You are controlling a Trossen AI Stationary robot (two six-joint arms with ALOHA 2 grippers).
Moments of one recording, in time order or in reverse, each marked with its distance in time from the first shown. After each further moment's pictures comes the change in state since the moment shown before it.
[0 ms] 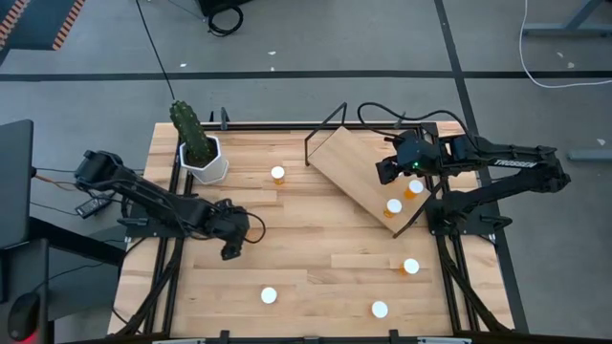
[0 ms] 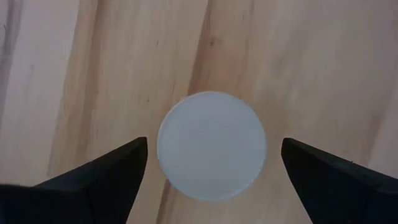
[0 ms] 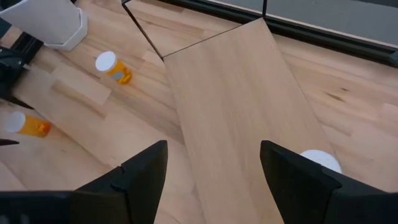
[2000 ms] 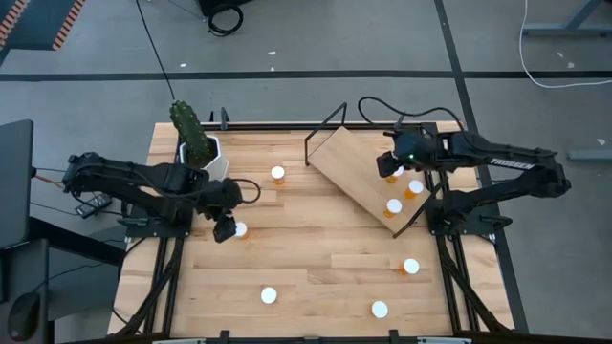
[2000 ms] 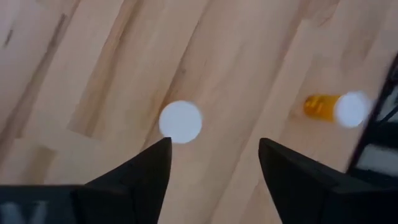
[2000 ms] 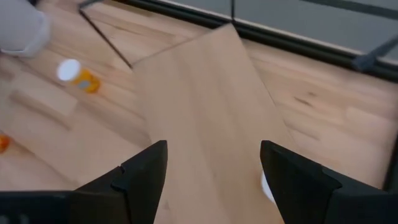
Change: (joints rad) left arm 0.201 -0.145 0.417 -0.464 0.246 -0.028; right arm -0.116 0.000 -0.036 0.005 0.000 -0.068
